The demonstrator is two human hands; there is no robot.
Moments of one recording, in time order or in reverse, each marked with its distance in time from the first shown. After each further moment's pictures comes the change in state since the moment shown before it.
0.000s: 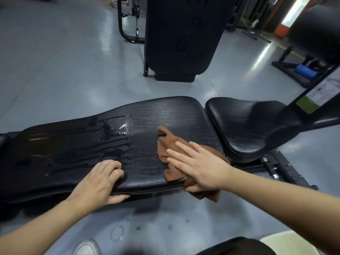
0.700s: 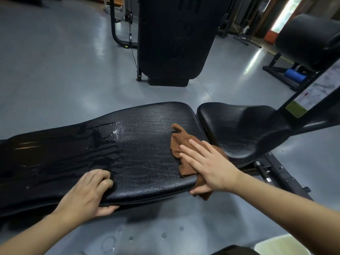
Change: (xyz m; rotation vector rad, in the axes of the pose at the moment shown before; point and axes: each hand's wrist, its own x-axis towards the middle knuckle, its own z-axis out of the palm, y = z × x) left_hand 0.001 0.002 0.004 0.039 0.041 0.003; right_hand -0.036 0.032 0.014 0.041 0.020 0.198
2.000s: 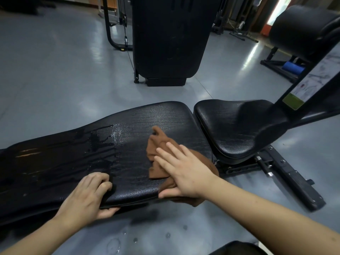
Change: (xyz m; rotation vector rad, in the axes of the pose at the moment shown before) left_hand 0.004 0.003 -0.003 -0.004 0.009 0.003; right_hand 0.040 -0.061 -0.014 0.102 -0.014 0.055
